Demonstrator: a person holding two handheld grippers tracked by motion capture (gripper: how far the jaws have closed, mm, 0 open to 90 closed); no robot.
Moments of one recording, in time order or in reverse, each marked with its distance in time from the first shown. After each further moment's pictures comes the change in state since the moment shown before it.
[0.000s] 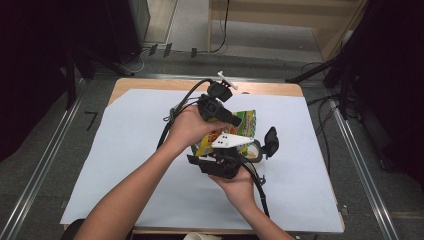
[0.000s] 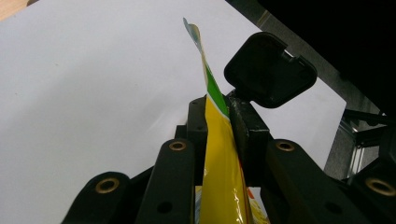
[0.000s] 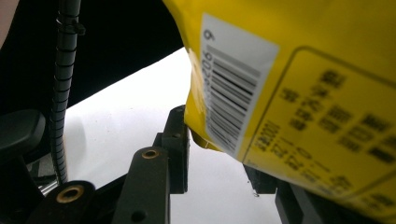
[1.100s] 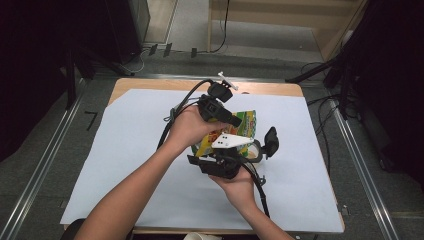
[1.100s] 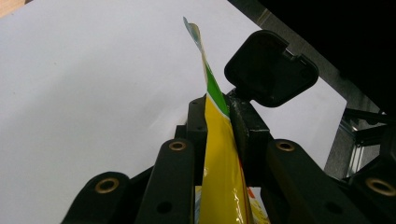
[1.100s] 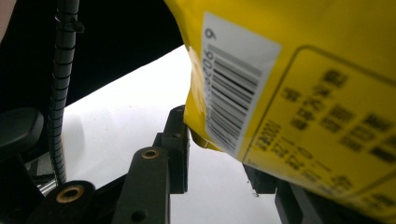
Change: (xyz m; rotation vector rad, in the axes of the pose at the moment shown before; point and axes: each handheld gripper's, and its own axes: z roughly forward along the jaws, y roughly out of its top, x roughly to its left) left arm 0.001 0.000 0.002 0.006 -0.002 0.004; right arm -0.001 -0.001 0.000 0.005 -0.005 -0.005
